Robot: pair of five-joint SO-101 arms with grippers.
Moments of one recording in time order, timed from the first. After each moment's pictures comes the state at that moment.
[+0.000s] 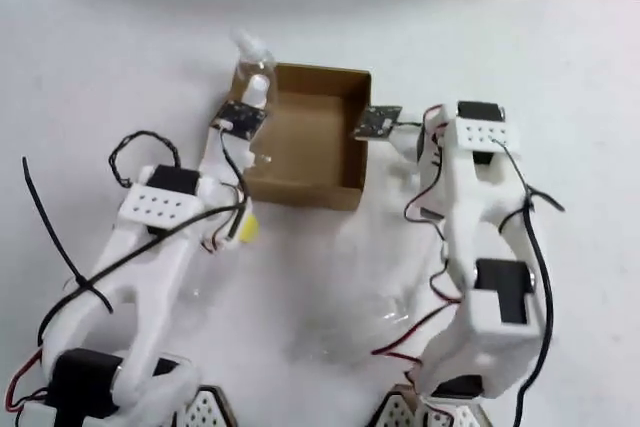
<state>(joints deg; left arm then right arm) 5.5 -18.1 42.9 62.4 -7.9 1.6 13.1 6.4 78.9 71.1</state>
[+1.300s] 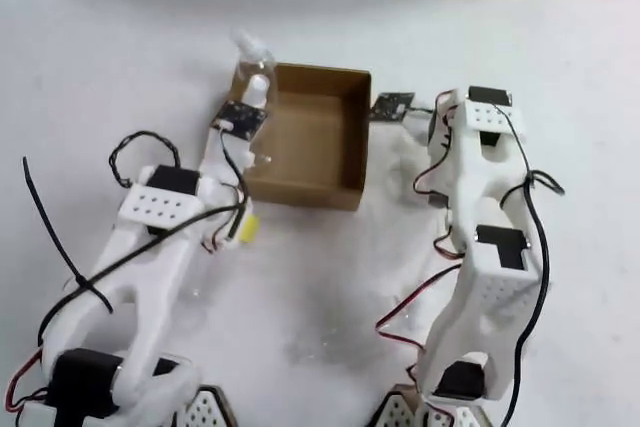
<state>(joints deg) 5.5 -18.1 43.0 62.4 -7.9 5.2 26.7 -7.6 79.4 69.8</state>
